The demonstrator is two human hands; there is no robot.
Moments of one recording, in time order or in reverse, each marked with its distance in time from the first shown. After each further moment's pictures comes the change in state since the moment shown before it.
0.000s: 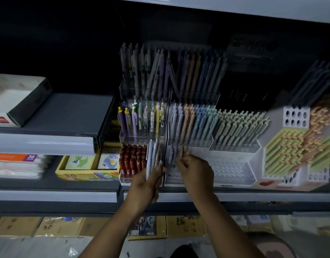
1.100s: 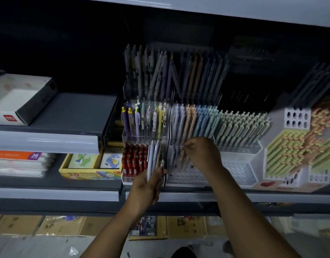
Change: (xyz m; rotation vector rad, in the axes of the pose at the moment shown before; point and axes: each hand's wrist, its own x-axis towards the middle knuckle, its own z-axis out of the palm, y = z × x) left_hand -0.006 -0.003 -0.004 0.031 0.005 -0.004; right_hand 0.063 -0.006 -0.037 0.099 -0.257 -0.017
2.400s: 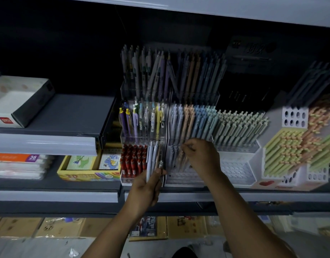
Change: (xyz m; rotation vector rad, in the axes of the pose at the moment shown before) left_hand 0.001 0.000 0.002 0.000 -0.006 -0.001; right_hand -0.017 -0.010 -0.002 0.017 0.111 0.050
